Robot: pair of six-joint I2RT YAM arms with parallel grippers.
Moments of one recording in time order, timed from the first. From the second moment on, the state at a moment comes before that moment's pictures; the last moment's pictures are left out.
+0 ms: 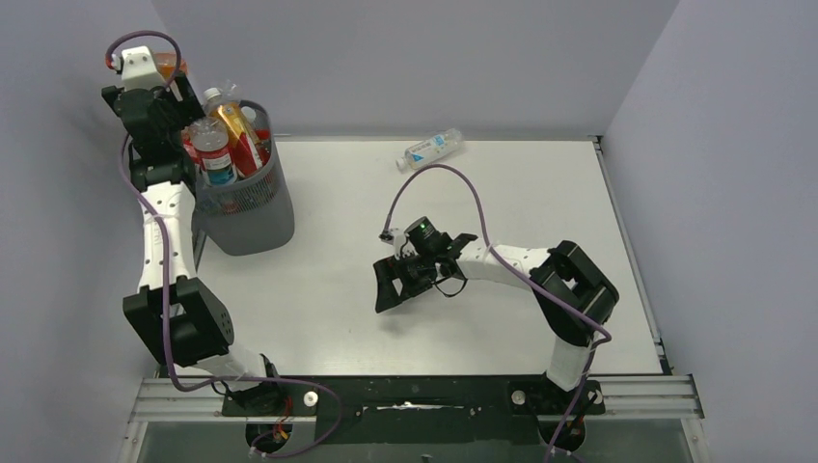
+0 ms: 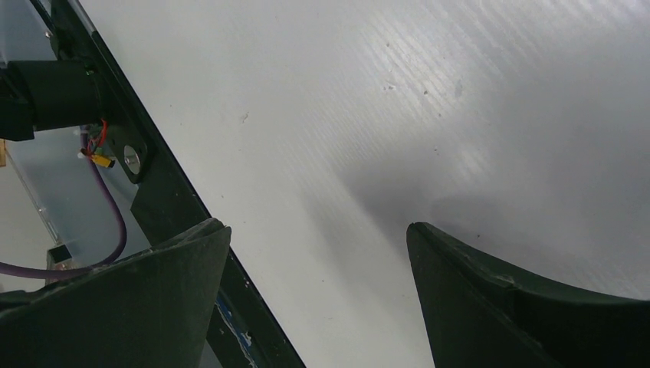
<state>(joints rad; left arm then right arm) 0.31 1.57 1.55 0.05 -0.11 0.00 0.81 1.79 1.07 -0.24 -0.54 0.35</state>
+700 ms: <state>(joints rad) 0.10 1.29 1.67 -0.21 0.22 -0.29 0.31 1.72 1.41 -0.36 -0.42 0.27</state>
